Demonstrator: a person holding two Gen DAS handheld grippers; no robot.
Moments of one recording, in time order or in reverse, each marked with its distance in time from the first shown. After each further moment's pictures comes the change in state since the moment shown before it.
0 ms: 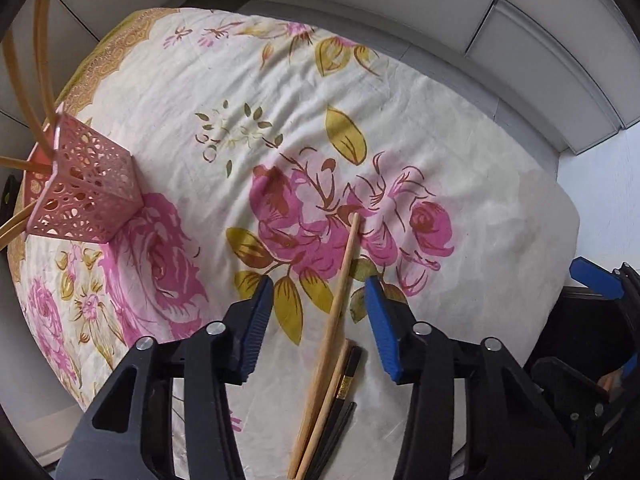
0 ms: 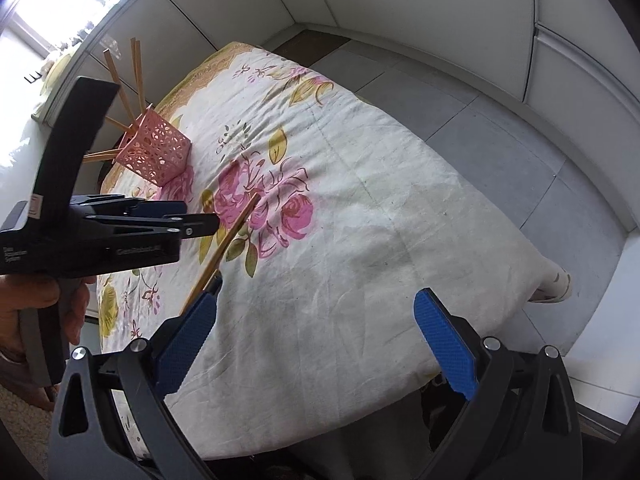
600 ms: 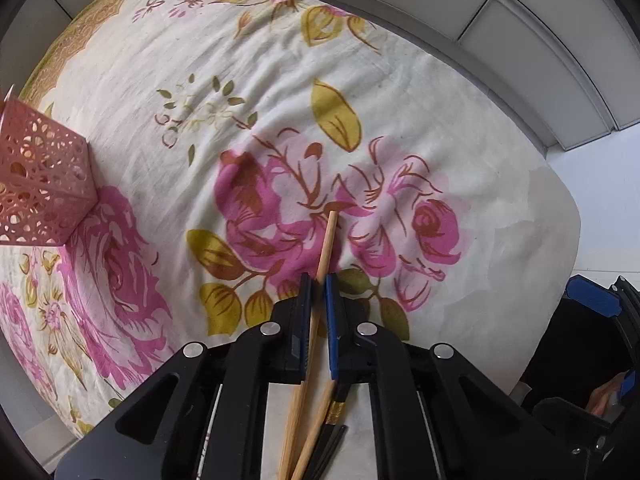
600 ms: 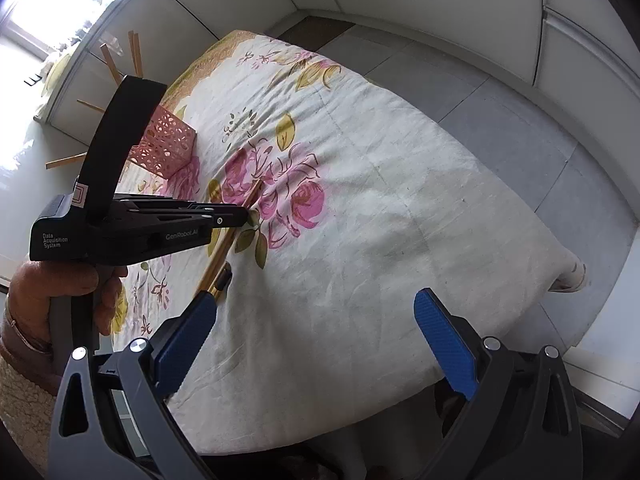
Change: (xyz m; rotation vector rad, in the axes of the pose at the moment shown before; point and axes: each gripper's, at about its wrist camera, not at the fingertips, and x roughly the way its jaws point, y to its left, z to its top) left arm 0.037 0.005 0.004 -0.021 0.036 -0.089; right arm 0.010 0.002 0.001 0.019 0.060 0.034
